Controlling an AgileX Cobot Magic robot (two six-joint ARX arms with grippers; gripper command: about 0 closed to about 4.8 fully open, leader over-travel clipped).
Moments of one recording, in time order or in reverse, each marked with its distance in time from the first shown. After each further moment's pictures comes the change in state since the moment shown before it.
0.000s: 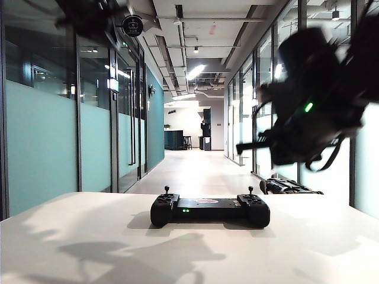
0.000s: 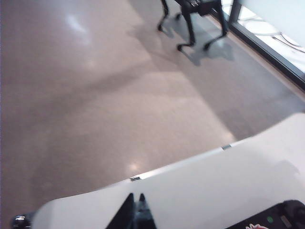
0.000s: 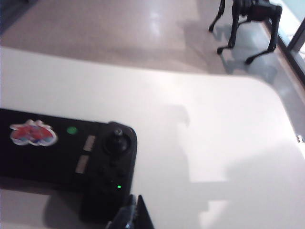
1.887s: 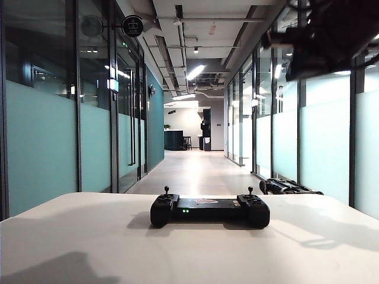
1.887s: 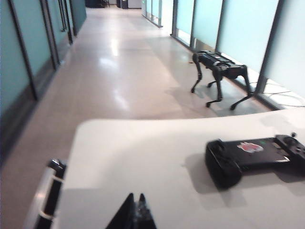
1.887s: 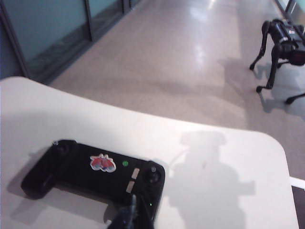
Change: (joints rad) left arm -0.063 -1.603 -1.670 0.416 -0.227 -0.114; right arm 0.000 -0.577 -0.024 -0.430 -0.192 -0.046
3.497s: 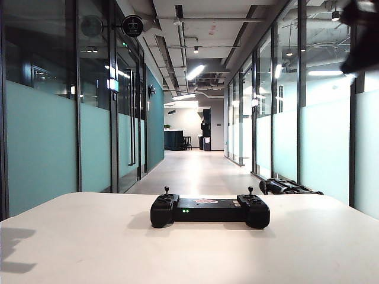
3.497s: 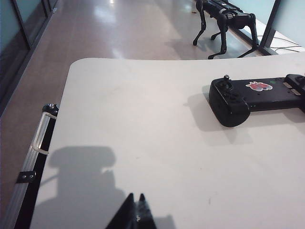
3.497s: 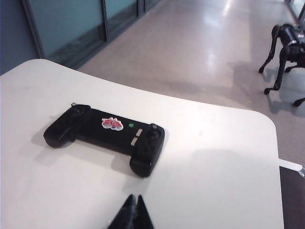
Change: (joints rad) left arm 0.000 -0.050 -0.082 -0.158 0.000 -0.026; right arm 0.000 -0.530 -0.280 -0.225 -0.059 -0.026
